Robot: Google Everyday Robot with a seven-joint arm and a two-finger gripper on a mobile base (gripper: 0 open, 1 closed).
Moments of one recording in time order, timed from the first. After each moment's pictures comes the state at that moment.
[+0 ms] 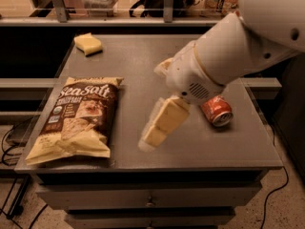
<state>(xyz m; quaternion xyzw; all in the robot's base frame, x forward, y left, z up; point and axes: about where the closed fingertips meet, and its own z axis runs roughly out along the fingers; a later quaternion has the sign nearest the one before) 0.428 0.011 0.938 -0.64 0.69 0.19 0.29</state>
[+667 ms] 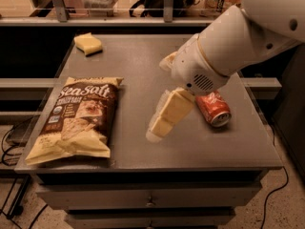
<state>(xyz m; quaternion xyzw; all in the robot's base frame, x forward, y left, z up) 0.447 -0.003 0.939 -0.63 0.70 0.17 0.29</state>
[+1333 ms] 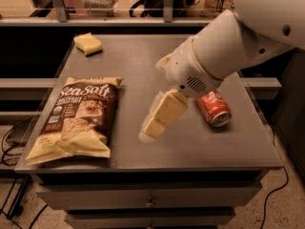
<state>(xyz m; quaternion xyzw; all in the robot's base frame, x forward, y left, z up) 0.447 0.008 0.937 -0.63 0.70 0.18 0.30</state>
